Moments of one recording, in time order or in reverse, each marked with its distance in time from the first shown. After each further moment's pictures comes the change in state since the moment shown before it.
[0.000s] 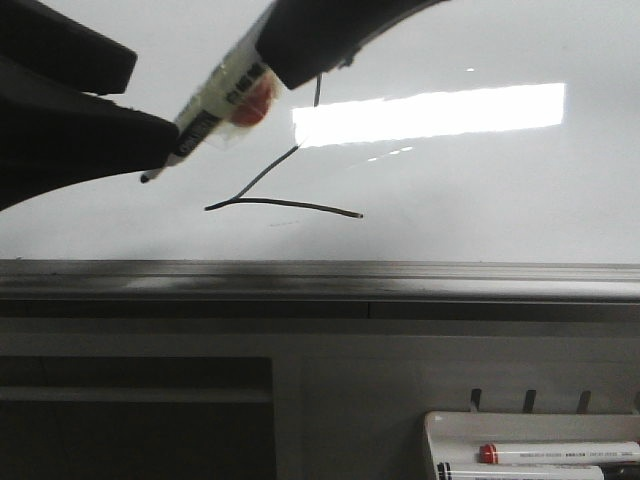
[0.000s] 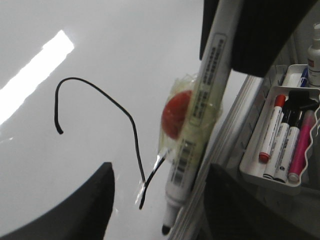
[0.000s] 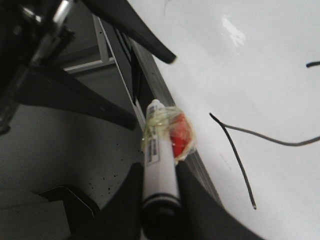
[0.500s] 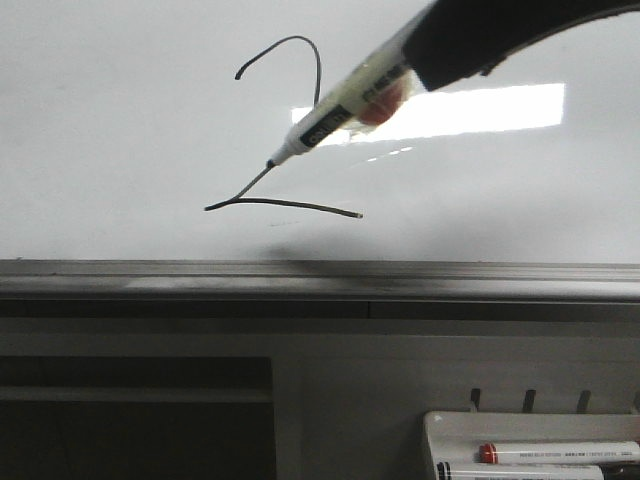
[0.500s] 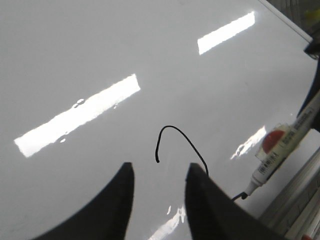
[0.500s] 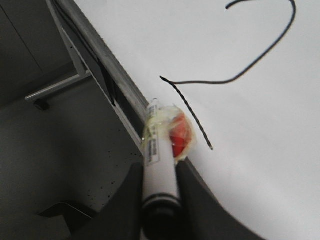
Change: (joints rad) left arm 0.073 -0.369 0.049 -0.232 0.082 0.000; right arm -0.158 -0.132 0.137 0.080 -0.016 -0.002
